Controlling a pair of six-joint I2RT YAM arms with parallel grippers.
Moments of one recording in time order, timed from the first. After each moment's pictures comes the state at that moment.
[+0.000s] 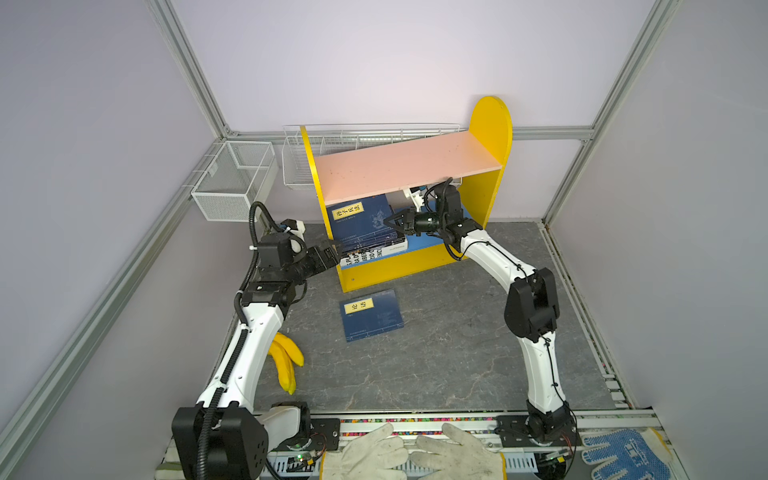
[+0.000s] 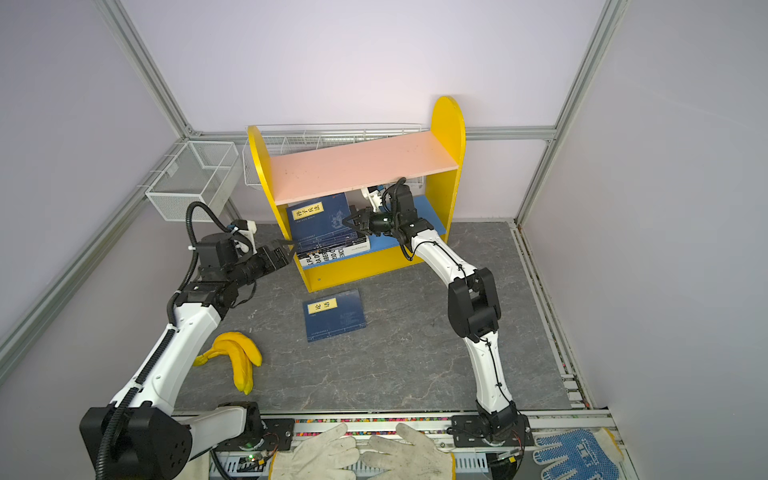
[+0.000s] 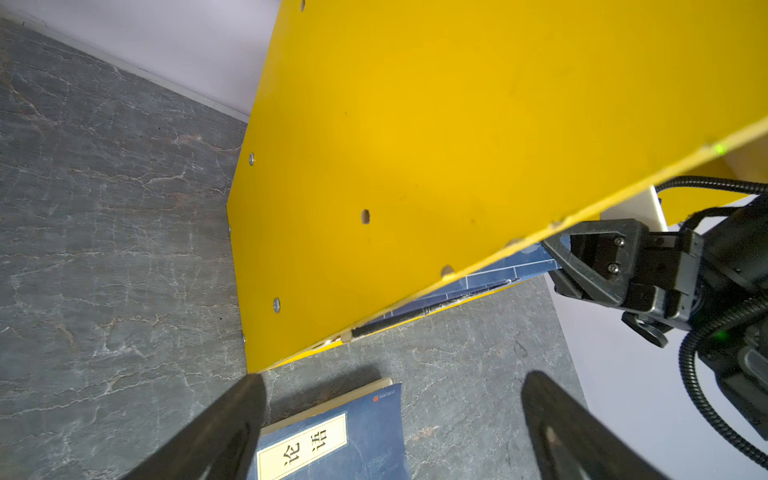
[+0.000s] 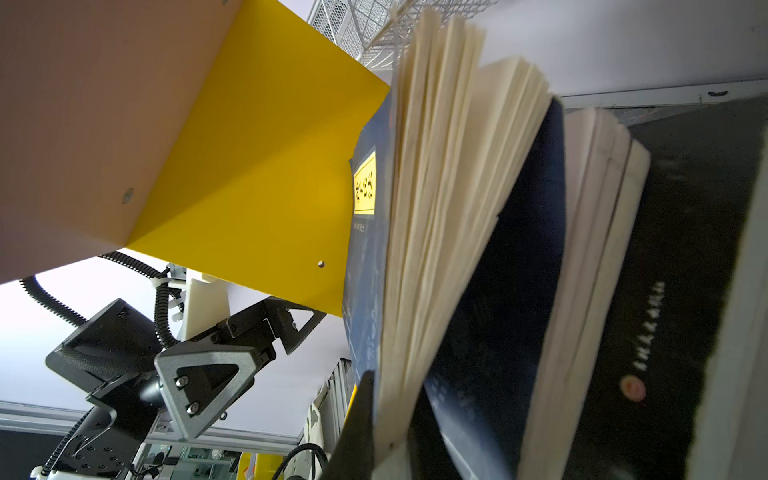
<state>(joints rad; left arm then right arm) -0.07 1.20 1.06 -0.30 0.39 -0.50 0.48 2.22 2.03 -0.10 -0.89 0.77</state>
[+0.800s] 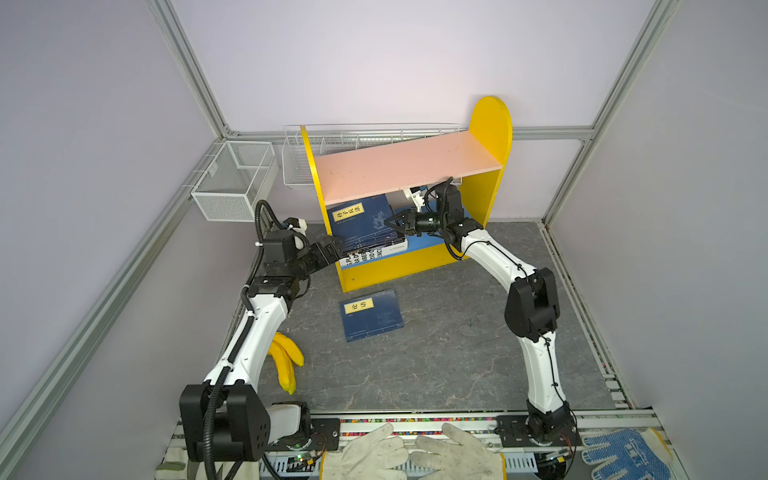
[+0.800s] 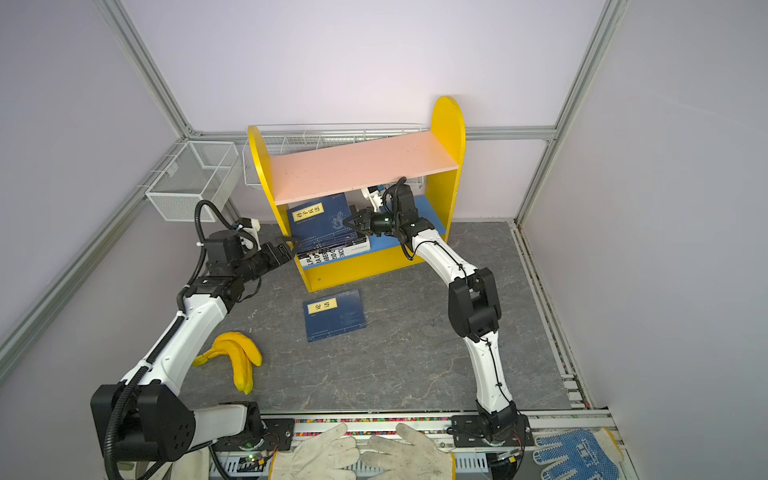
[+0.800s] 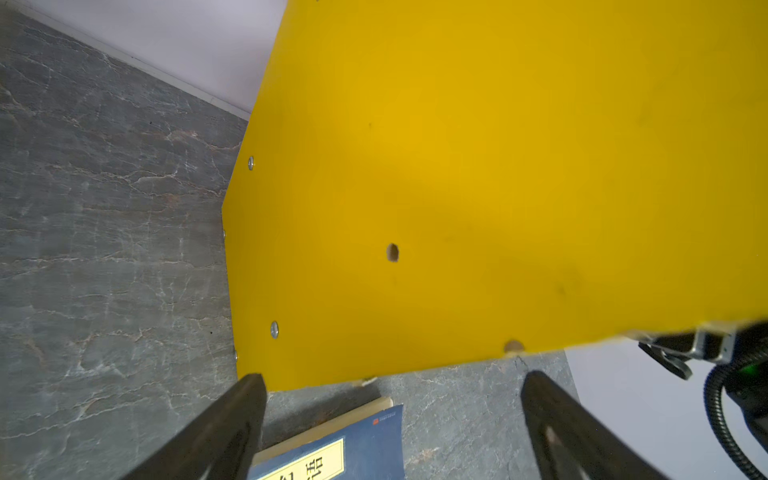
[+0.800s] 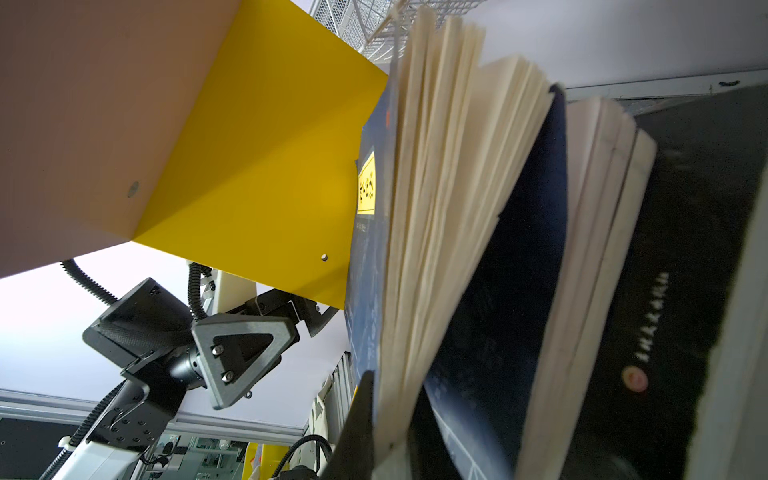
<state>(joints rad) -0.07 1.30 1.06 -0.21 0.39 -0.54 0.48 2.22 2.03 -0.11 -0.92 0.77</state>
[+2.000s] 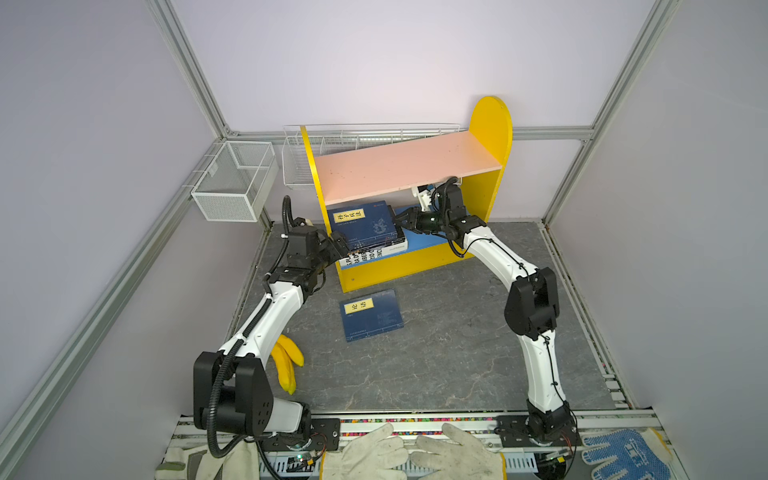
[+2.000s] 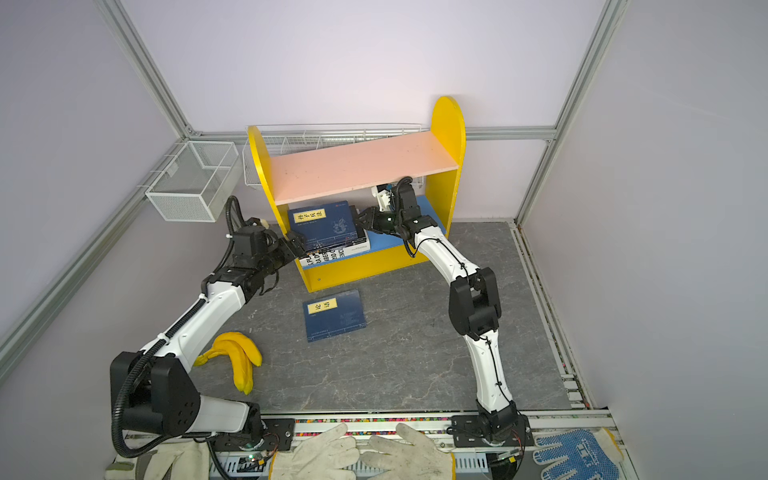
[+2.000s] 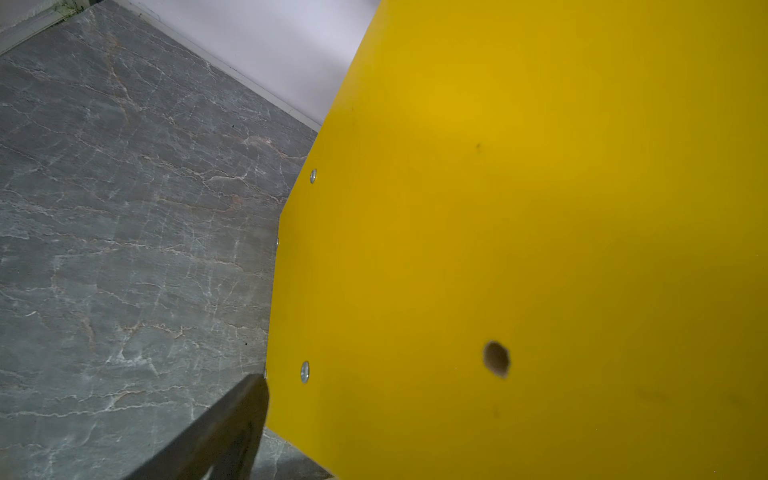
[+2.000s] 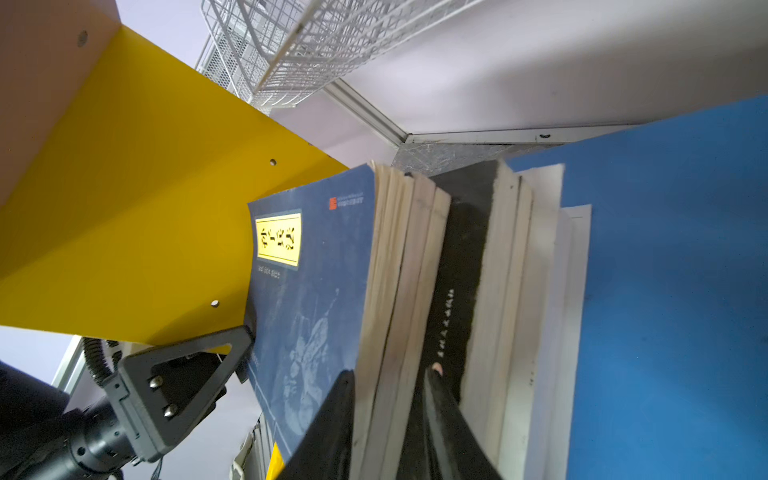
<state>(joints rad) -0.19 1.42 1.11 -0.19 0.05 -0.64 0.45 2.24 2.08 -0.28 -0.66 0.62</state>
